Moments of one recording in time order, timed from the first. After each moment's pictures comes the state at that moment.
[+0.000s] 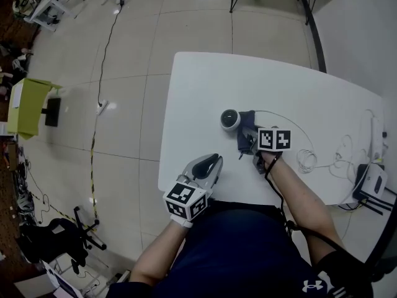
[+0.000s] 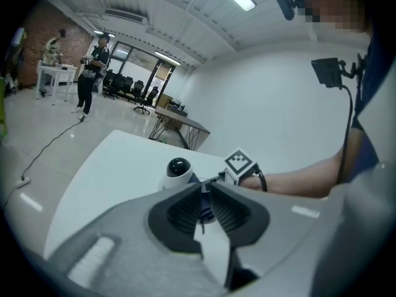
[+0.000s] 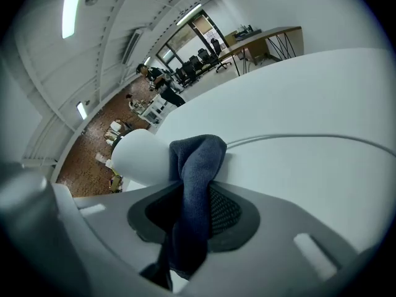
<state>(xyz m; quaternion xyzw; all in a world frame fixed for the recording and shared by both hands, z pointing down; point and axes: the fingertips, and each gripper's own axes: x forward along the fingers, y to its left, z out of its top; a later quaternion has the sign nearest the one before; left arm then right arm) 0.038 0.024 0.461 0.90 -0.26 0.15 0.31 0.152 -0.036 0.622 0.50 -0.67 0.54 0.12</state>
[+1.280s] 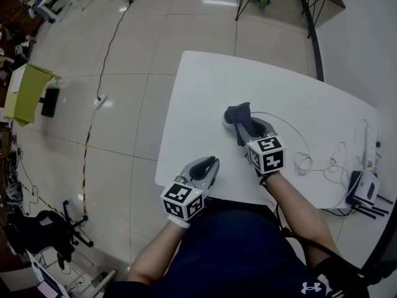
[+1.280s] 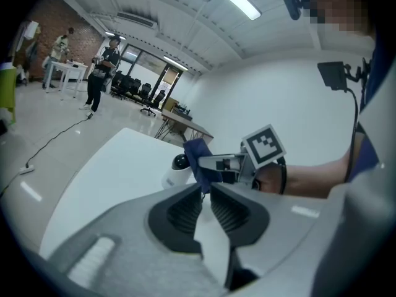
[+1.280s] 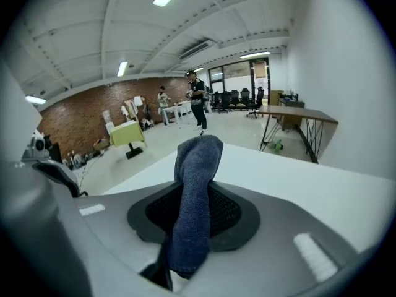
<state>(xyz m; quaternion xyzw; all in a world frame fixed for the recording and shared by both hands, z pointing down) 0.011 0.039 0.459 0.89 -0.29 0.12 0.33 0.118 -0.054 0.511 0.54 -0.77 0.26 0.22</state>
